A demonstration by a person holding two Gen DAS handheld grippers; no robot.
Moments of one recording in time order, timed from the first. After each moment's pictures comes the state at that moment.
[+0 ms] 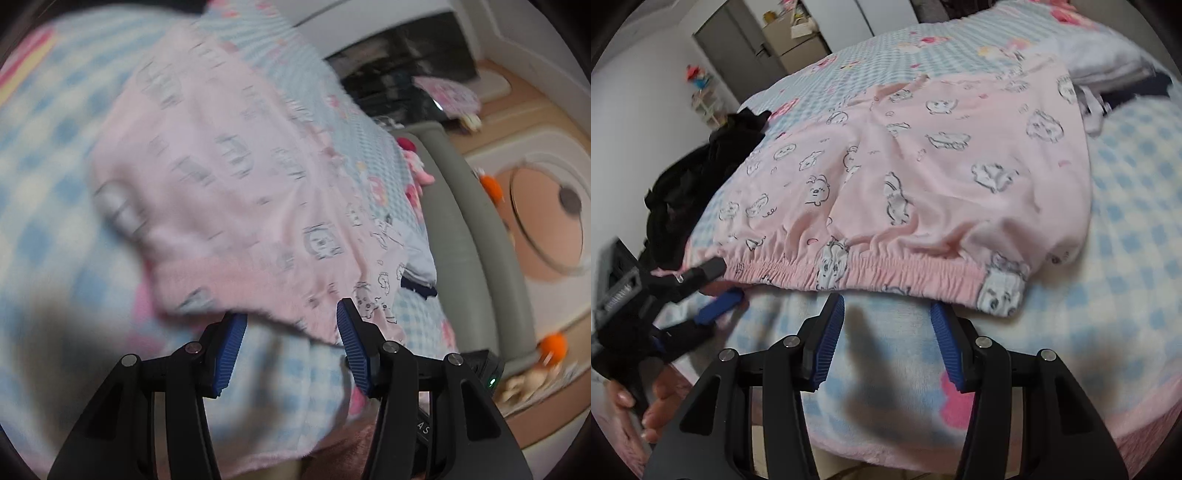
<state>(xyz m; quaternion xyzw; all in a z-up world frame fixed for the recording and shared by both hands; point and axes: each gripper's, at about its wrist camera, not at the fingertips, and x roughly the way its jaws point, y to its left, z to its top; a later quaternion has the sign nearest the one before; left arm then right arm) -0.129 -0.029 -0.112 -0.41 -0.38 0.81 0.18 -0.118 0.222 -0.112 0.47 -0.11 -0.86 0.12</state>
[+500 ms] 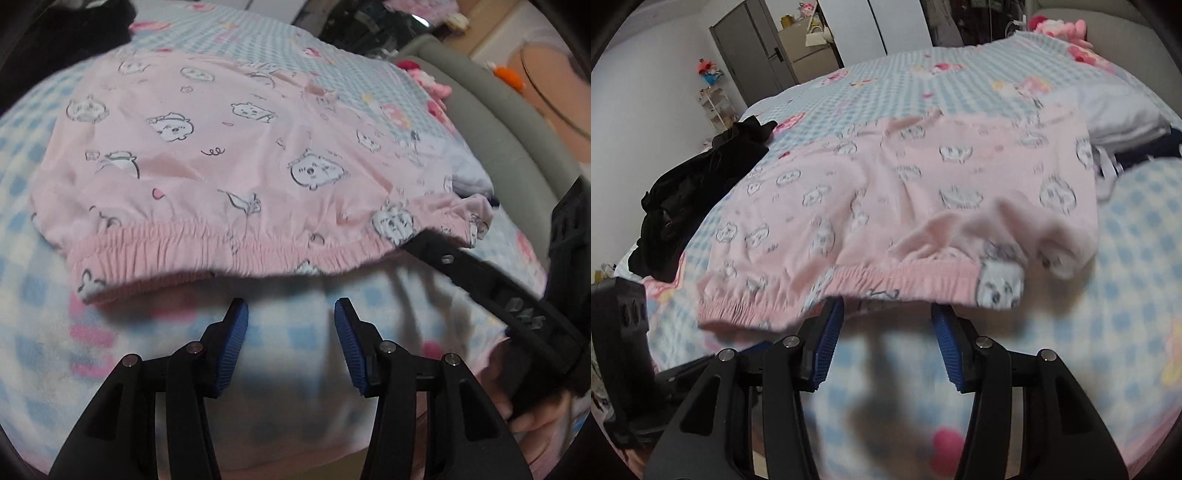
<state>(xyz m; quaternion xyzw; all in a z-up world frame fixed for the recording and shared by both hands) -0.138 0.034 -0.124 -0.48 -0.22 0.84 0.14 -0.156 0.216 -0.093 0.43 -0.07 -0.89 0.11</state>
